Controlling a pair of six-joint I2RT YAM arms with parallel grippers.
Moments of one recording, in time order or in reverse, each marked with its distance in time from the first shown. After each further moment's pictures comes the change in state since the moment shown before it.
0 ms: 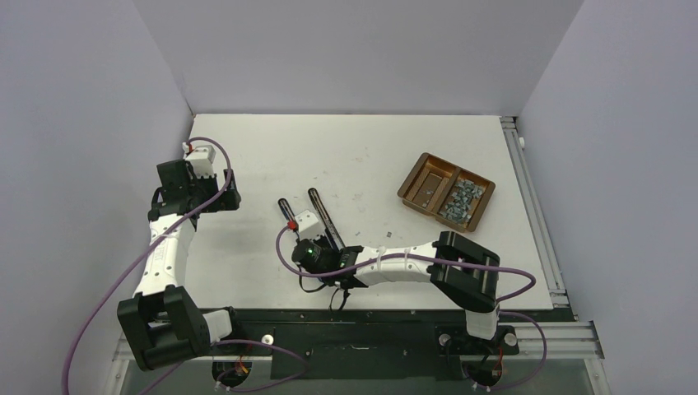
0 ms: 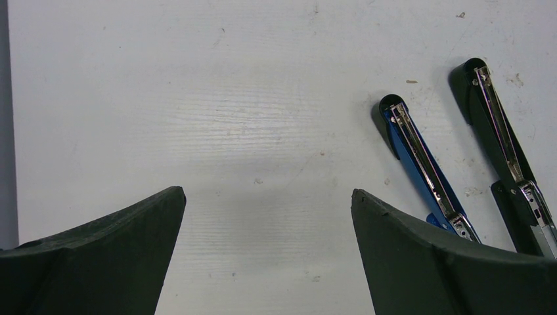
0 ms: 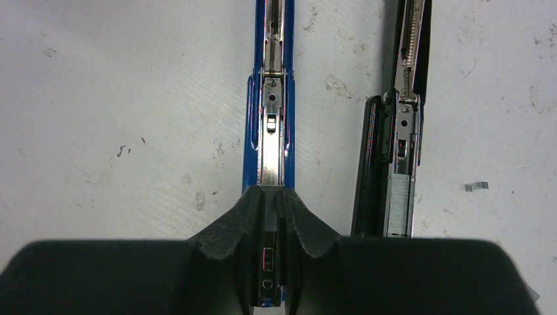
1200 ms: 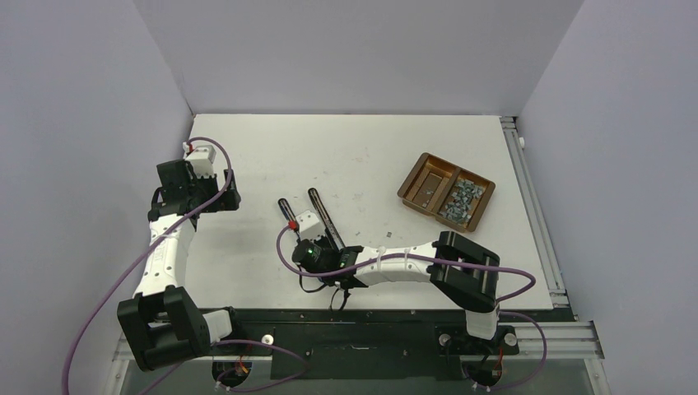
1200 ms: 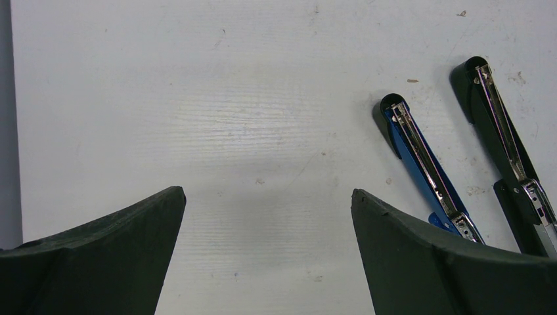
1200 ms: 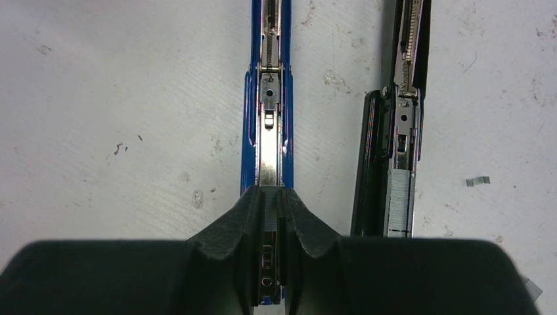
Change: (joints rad) left arm 0.000 -0.002 0.000 0.000 0.000 0.011; right arm -0.001 0.000 0.000 -0.008 0.002 0.016
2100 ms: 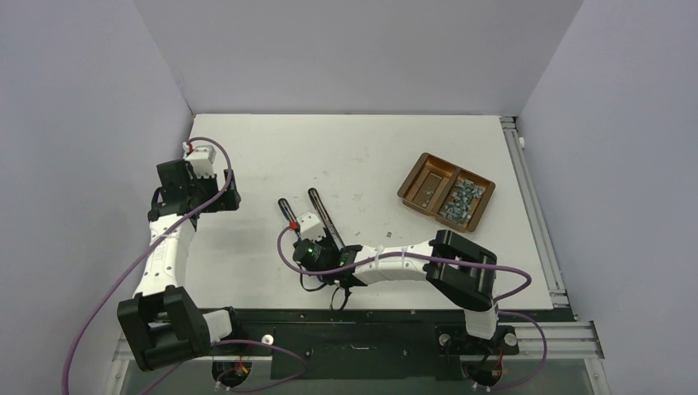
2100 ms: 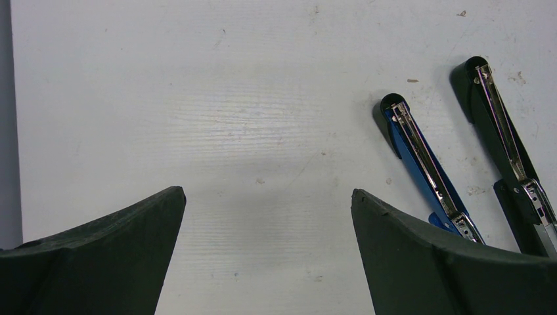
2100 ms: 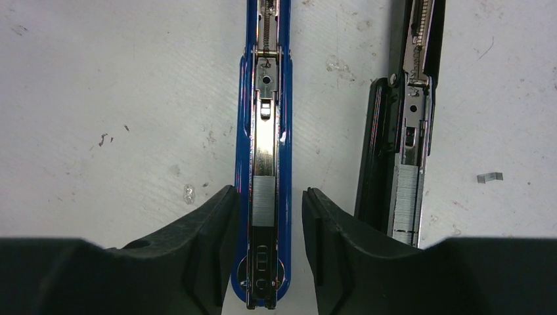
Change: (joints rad) left arm 0.000 0.000 0.000 0.000 0.000 0.000; right arm -0.010 0.019 -0.002 -0.018 -0.033 0.008
